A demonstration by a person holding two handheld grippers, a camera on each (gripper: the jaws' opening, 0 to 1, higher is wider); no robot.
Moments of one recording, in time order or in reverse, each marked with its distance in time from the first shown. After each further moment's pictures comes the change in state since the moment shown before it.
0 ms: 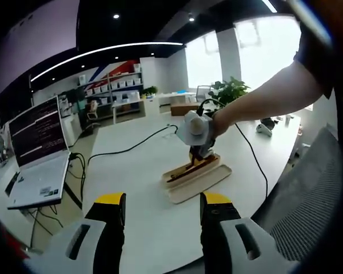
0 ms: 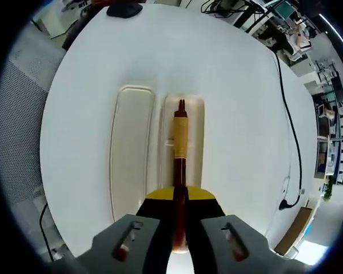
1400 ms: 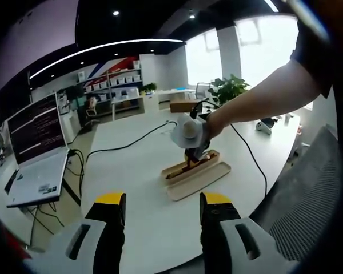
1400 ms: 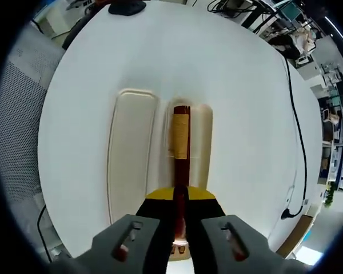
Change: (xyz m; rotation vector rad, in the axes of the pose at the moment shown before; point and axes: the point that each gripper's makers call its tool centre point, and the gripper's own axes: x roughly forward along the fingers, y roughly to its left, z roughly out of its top) left arm 0.004 -0.003 -0.002 -0.007 0.026 -0.007; right arm 0.017 0.003 0.011 -0.039 0.006 0.033
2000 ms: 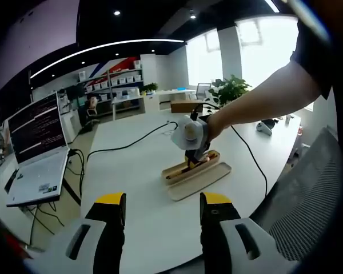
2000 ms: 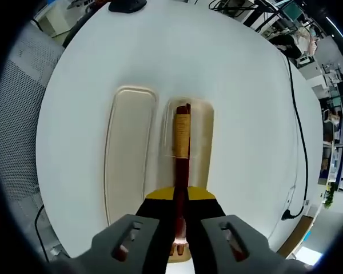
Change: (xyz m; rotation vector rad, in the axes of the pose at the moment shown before) left arm 0.000 0.003 -0.002 -0.004 -0.001 0.001; right arm 0.004 -0.005 -0.001 -0.003 -0.009 -0.007
